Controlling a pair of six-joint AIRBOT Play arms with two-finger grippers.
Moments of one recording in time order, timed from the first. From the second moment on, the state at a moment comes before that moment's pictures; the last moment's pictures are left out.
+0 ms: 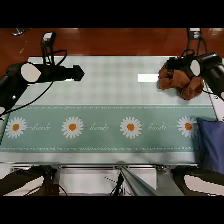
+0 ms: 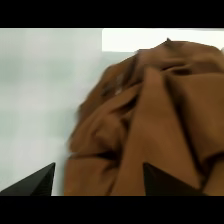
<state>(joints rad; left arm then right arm) -0.23 -1.24 1.12 1.24 -0.66 -1.49 0.08 -1.40 1.27 -1.93 0.66 1.94</state>
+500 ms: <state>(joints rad) -0.21 -1.32 1.12 1.25 -0.61 -1.47 -0.26 -1.69 1.44 -1.73 0.74 1.91</state>
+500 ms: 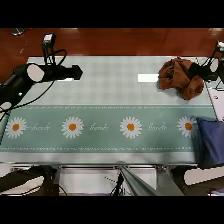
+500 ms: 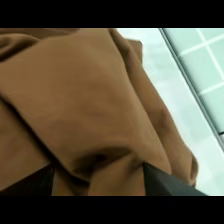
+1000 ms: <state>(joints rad) -0.03 -1.32 1.15 1.32 -1.09 -1.51 -0.29 -1.69 1.56 -1.32 0.94 1.63</state>
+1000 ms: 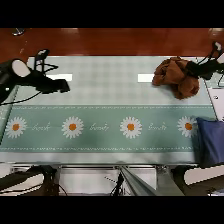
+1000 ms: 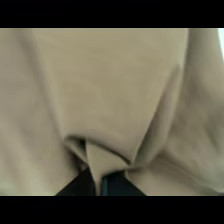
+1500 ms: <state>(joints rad) 0.12 -0.75 0.80 1.23 -1.20 -1.53 -0.16 -1.31 1.91 -1.11 0.99 1.49</state>
